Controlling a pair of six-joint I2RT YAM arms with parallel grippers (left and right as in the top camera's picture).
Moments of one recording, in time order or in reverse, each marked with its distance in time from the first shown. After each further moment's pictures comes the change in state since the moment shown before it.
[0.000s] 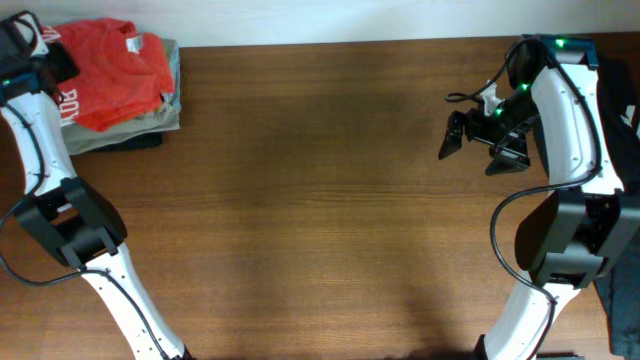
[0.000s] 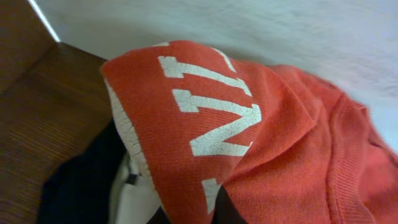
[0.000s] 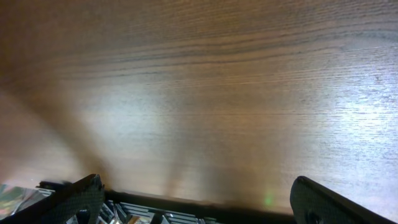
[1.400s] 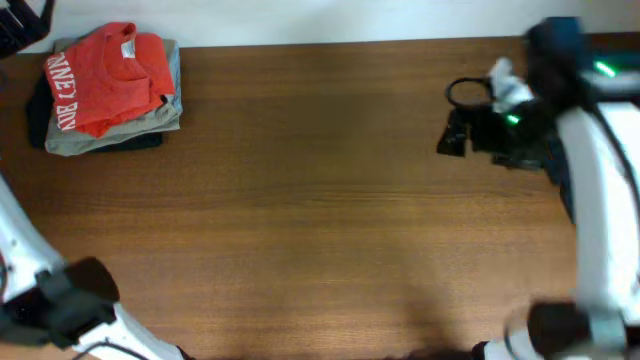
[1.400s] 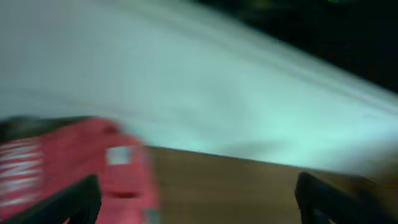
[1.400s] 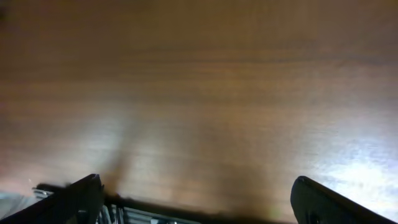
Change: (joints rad) left arm 0.053 -0.646 -0.158 -0.336 0.625 -0.097; right arm 0.097 -0.399 -0.003 0.003 0.000 0.034
